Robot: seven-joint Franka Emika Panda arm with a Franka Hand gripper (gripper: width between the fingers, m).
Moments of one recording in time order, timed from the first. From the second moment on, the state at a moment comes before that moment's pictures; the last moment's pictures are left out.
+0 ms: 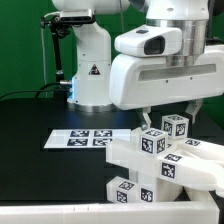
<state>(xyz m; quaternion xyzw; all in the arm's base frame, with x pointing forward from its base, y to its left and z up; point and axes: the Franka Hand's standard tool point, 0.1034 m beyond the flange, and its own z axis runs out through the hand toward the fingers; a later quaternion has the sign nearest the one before) 0.588 0.104 0.116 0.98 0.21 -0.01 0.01</state>
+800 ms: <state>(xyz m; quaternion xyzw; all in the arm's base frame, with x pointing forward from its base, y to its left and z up) 0.587 0.104 0.113 0.98 0.18 -0.01 0.01</state>
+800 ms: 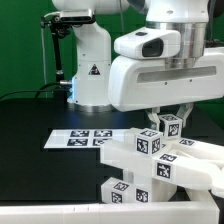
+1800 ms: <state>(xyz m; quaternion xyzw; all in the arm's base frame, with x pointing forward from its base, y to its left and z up) 0.580 0.104 0.107 0.96 -0.28 -0.01 0.01</state>
